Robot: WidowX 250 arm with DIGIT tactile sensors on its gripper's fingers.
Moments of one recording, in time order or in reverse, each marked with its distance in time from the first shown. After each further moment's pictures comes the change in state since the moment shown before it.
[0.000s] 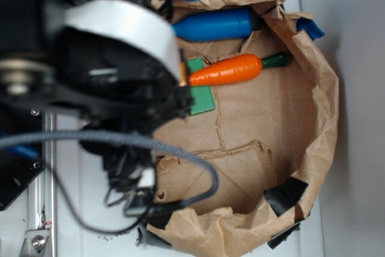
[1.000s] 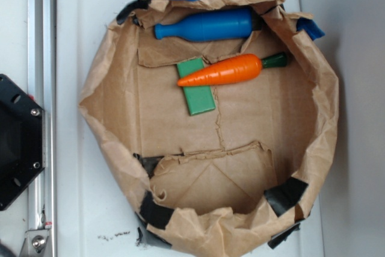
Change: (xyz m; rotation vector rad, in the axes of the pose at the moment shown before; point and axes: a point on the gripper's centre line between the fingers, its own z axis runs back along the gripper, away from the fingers) arm -0.092 -0.021 0.067 0.008 0.028 -0.056
